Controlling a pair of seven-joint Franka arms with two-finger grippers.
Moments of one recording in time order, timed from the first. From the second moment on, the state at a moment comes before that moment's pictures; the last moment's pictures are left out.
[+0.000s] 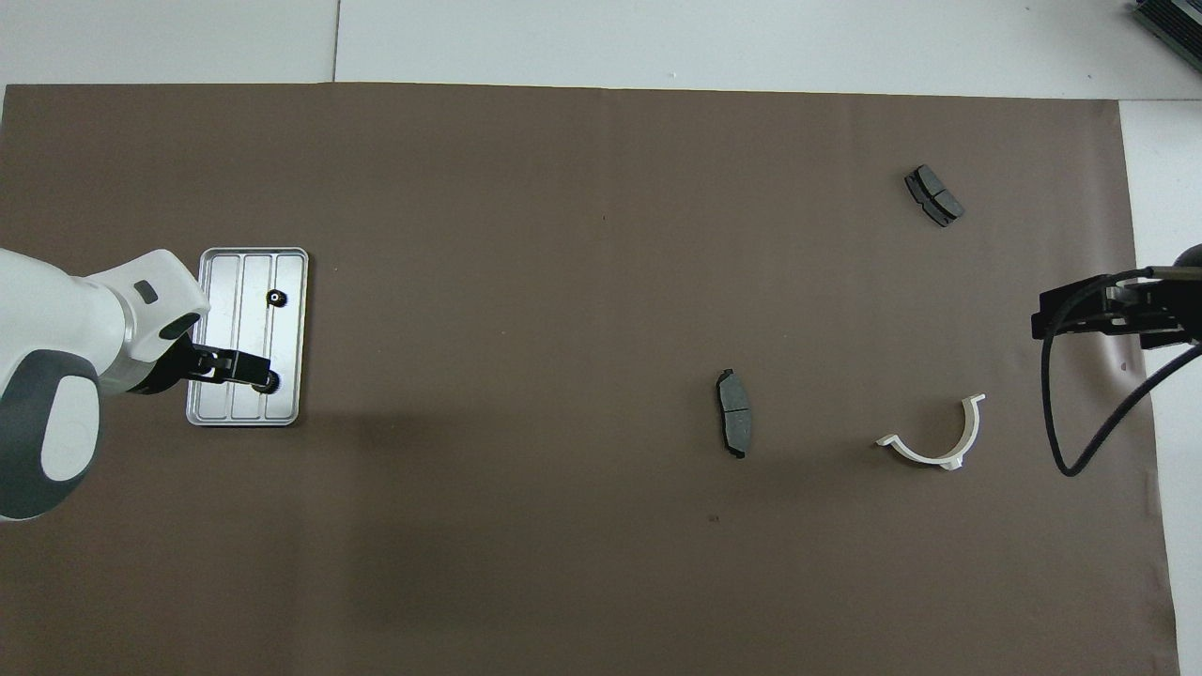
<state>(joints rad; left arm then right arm) -0.07 -0.08 0.01 -2.15 0.00 2.06 0.10 0.02 -0.05 -0.04 -1.63 0.01 1.54 0.10</state>
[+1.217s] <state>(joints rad) -0.03 -0.02 0.01 -2.38 0.00 2.44 0.05 0.02 -0.05 -0.04 -1.63 0.01 1.54 0.10</state>
